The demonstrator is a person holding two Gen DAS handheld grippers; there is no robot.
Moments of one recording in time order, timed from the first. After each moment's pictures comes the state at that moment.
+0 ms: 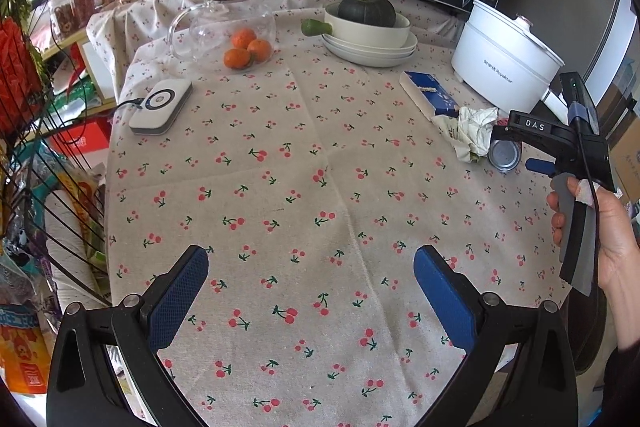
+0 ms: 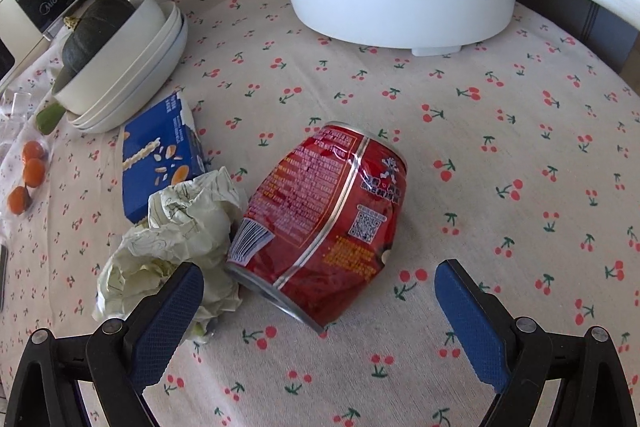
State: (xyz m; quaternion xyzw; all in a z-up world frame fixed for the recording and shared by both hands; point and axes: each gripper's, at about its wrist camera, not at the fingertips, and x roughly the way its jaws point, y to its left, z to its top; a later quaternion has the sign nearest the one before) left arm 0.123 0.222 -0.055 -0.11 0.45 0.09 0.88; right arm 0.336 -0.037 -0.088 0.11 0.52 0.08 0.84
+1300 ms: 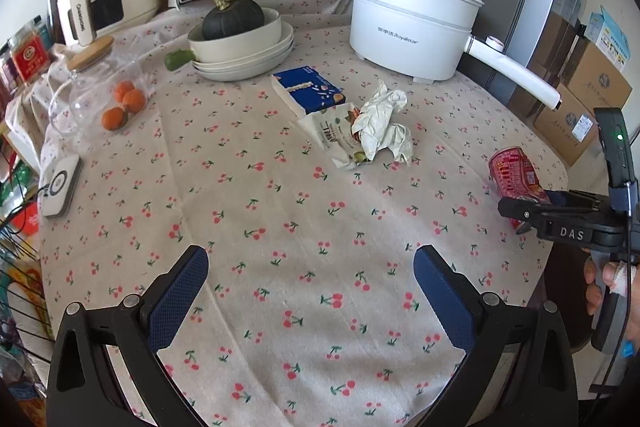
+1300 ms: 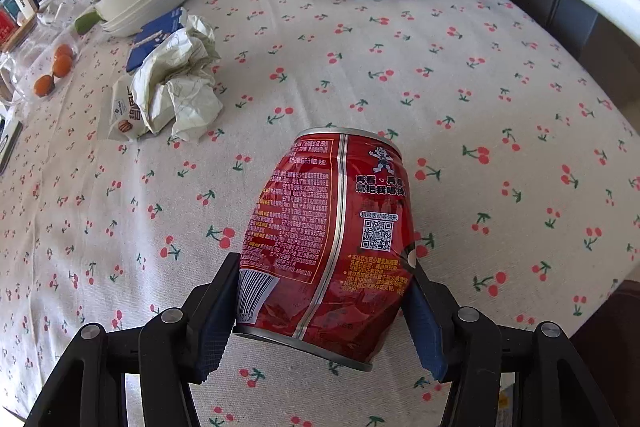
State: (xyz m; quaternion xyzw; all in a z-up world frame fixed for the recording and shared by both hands) left arm 0.191 0.109 -0.051 -0.02 0.46 -0.02 0.89; right arm 0.243 -0.124 -0.080 0.03 0.53 0.15 0.84
